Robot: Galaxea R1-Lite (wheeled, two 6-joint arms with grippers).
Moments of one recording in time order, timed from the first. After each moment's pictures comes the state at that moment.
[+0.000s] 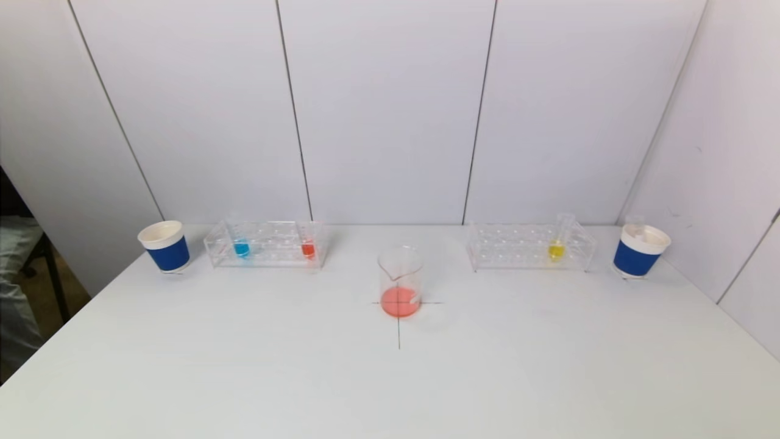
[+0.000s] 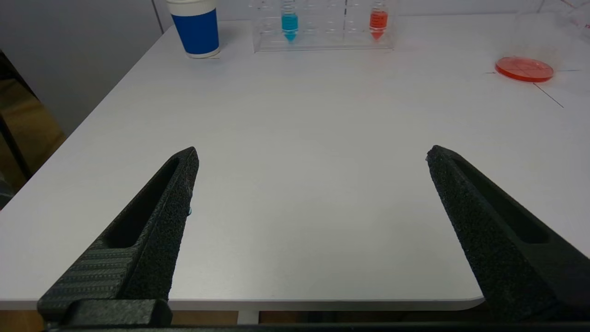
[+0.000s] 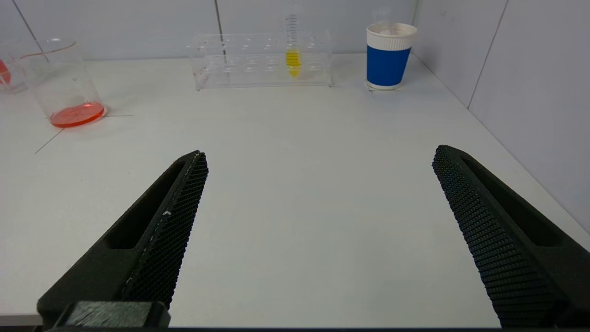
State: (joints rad) left arm 0.00 0.00 -0.04 0.08 0.00 0.00; right arm 0.01 0.00 0.00 0.00 -0.03 0.03
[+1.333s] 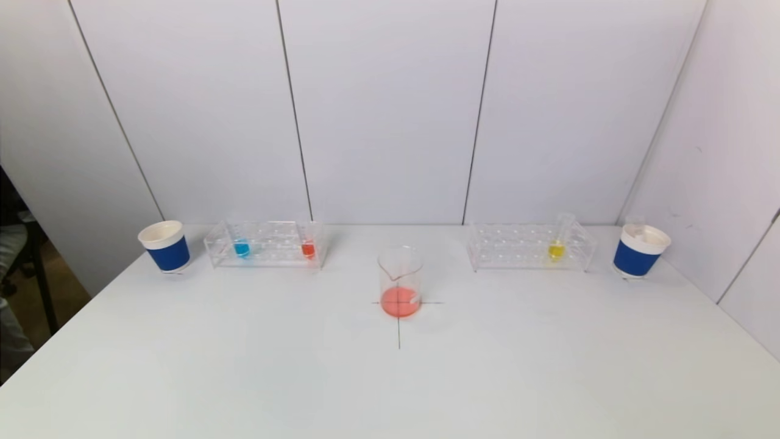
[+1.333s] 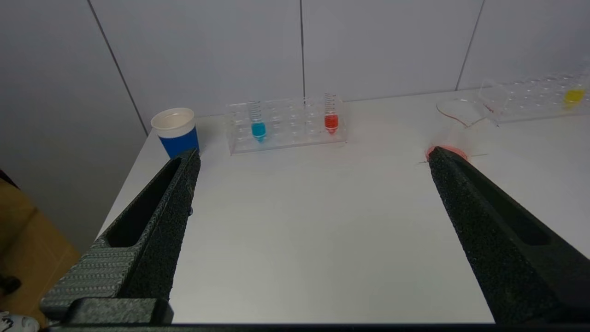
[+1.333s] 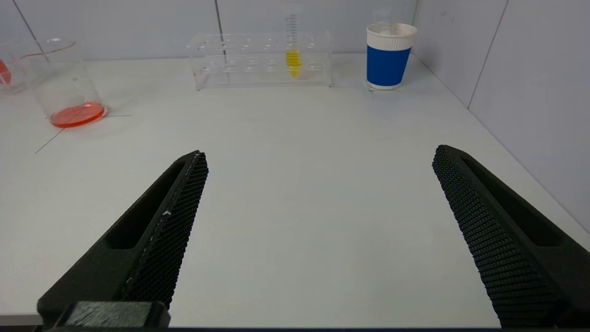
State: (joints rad) left arm -0.04 0.42 -0.52 0.06 -0.09 0.03; right arm 0.01 0.00 0.00 0.00 -0.03 0.03
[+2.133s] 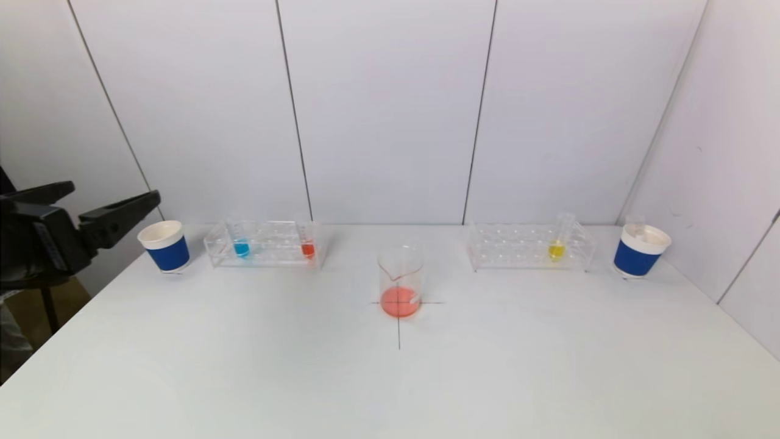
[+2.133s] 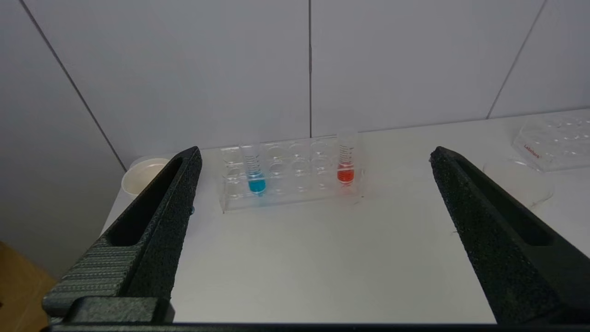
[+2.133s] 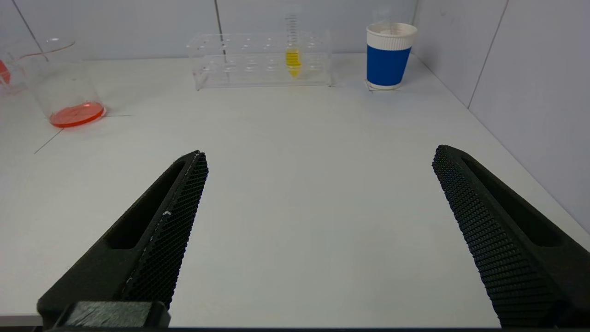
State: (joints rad) left arm -0.05 1.10 -0.62 -0.46 -0.09 0.03; right arm 0.01 0.00 0.00 0.00 -0.03 0.03
